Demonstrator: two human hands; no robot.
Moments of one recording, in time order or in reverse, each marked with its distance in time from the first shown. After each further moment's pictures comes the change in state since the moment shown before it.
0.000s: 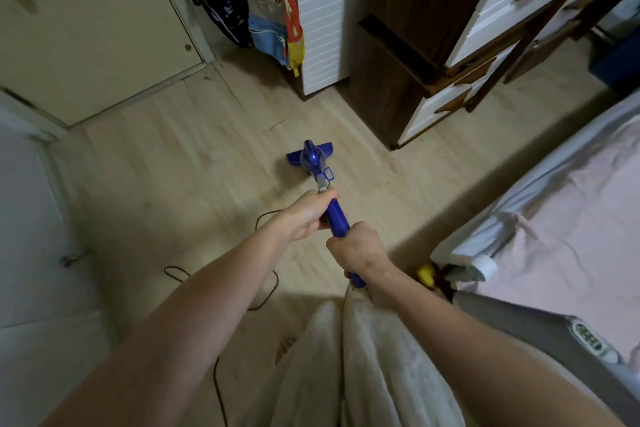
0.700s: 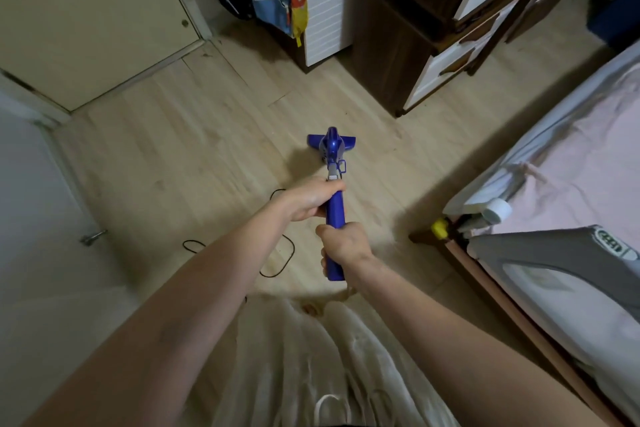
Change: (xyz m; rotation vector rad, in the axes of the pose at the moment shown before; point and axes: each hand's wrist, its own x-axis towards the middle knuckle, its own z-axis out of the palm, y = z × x) left_hand -0.055 -0.059 -0.057 0.277 -0.109 -0.018; right_hand -0.054 0.023 0.121 0.513 0.002 0.136
